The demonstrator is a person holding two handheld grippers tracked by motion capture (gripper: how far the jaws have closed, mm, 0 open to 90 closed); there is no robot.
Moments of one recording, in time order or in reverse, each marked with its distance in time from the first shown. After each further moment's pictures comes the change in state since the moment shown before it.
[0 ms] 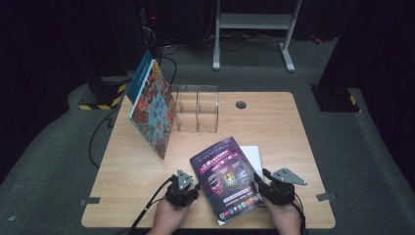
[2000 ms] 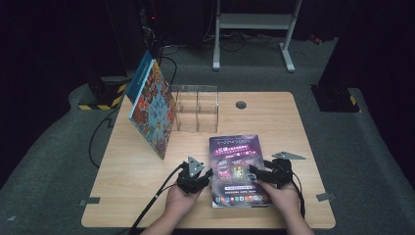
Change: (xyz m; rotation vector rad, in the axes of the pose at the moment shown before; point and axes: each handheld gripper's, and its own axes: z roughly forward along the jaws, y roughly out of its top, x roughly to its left) left arm -0.008 0.041 0.020 -0.099 -0.031 0.028; right arm -0.046 0.017 0.051 0.157 0.176 0.194
